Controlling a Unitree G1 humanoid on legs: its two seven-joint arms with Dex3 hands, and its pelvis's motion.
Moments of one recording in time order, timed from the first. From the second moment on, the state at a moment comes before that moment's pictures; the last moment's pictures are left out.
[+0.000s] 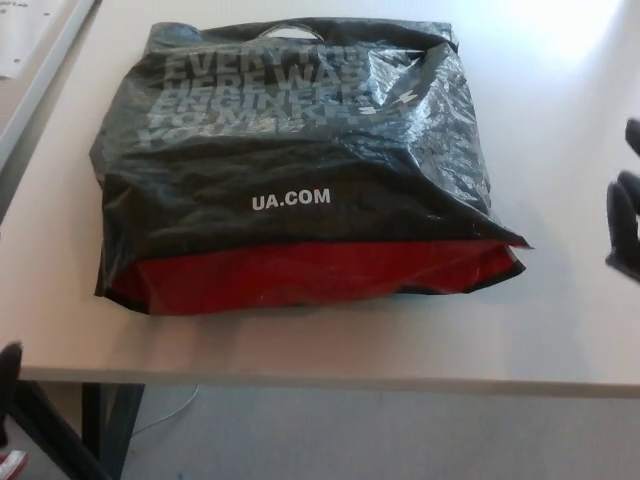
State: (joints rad) left_arm 0.43 0.44 0.32 -0.25 0.03 -0.26 -0.10; right_arm -0.20 -0.38 -0.12 0.21 0.14 0.03 0.08
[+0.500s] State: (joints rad) left_arm 0.88 0.27 0.25 -0.19 -0.03 -0.47 -0.13; right_arm 0.45 -0.36 -0.08 0.03 0.09 -0.22 0.08
